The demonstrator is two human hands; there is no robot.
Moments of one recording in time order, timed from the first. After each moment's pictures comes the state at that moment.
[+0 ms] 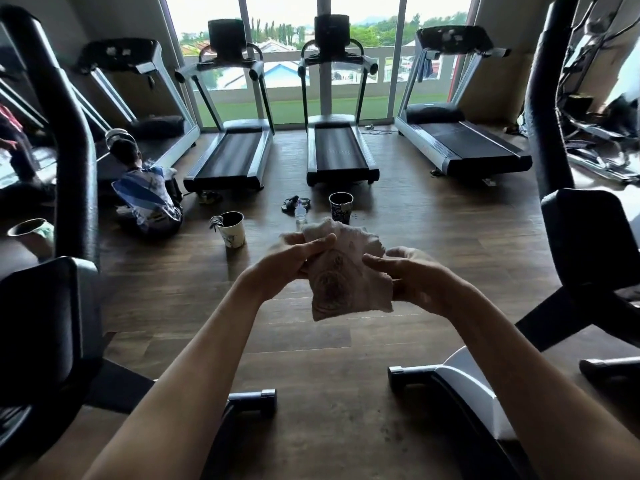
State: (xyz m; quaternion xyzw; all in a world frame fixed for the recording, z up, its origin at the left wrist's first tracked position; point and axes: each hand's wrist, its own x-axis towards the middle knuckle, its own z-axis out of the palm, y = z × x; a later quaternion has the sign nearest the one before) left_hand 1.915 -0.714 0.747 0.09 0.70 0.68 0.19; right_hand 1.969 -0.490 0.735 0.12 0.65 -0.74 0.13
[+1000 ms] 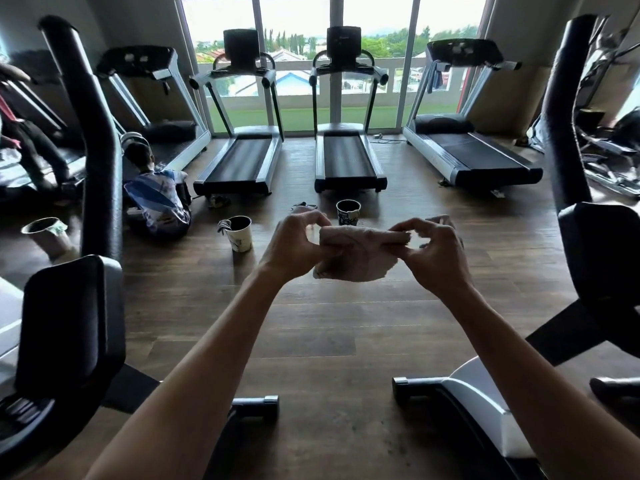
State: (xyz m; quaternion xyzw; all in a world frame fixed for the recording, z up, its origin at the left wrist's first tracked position) left_hand 1.895 -0.723 0.757 0.22 0.86 0.45 -0.11; right_hand 1.956 -0.491 0.744 0.00 0.85 -0.44 -0.30
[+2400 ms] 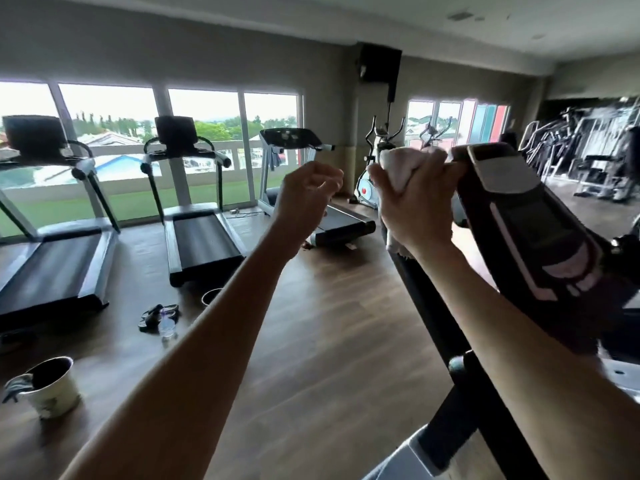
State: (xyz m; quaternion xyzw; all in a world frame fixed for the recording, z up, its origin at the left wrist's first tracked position) left_hand 1.732 -0.428 0.930 0.42 0.64 0.65 -0.06; right_hand 1.838 -0.296 0.917 0.24 0.77 -0.18 -0.56
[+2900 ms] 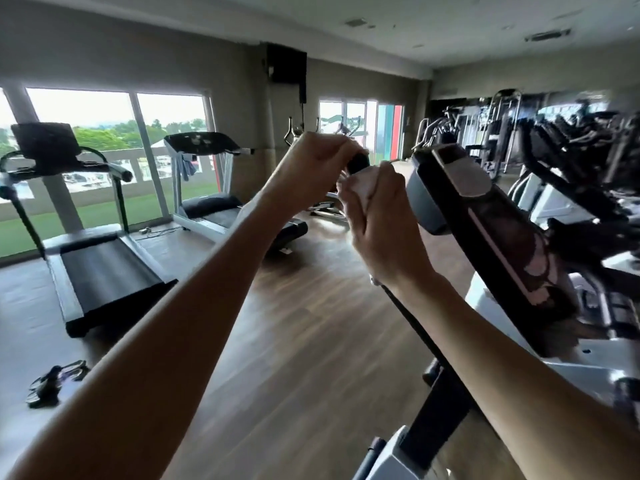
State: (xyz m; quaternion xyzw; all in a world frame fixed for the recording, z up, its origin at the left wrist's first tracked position) left_hand 1.684 -0.344 0.984 0.65 0.57 0.49 -0.07; right_hand 1.804 -0.285 0.903 0.23 0.79 -0.06 -0.57
